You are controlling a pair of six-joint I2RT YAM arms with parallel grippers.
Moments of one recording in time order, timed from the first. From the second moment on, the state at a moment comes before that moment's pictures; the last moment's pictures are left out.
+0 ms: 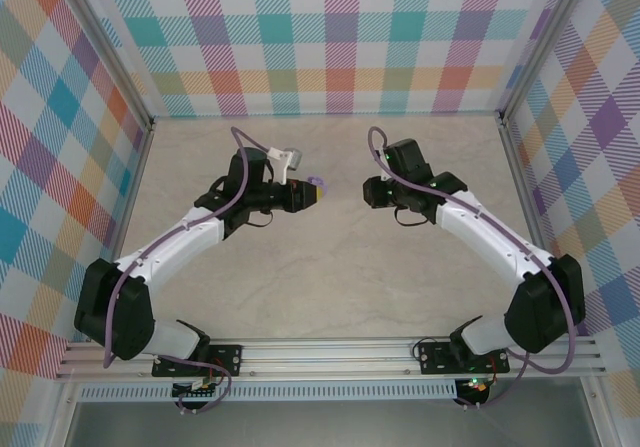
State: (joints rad) left arm -0.48 1.41 1.02 -0.14 0.55 -0.45; right arm 0.54 1.41 1.20 -0.61 -0.05 0.35
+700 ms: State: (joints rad) left arm -0.52 1.49 1.02 0.03 0.80 -0.44; right arm 0.54 1.27 1.20 -0.50 -0.27 0.33
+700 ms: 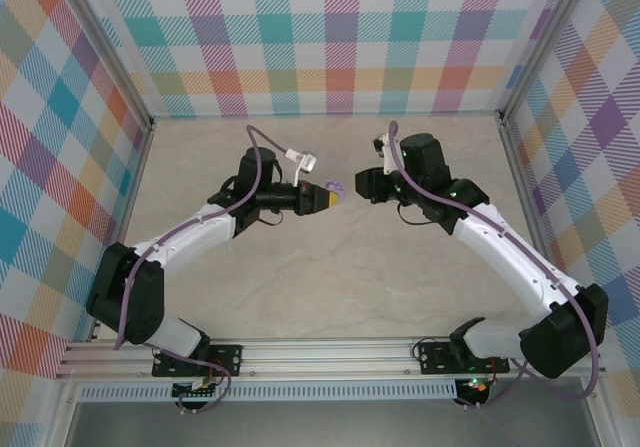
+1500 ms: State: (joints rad) left arm -0.56 1.49 1.06 0.01 0.86 -0.36; right arm 0.55 1.23 1.20 -0.47 -0.35 0.33
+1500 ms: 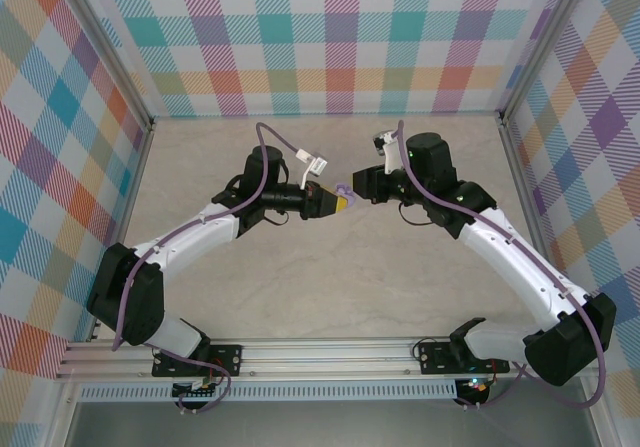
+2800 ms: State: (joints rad) left arm -0.58 1.49 1.08 0.00 0.88 -0.36; right arm 0.56 1.25 1.20 -0.47 -0.37 0.33
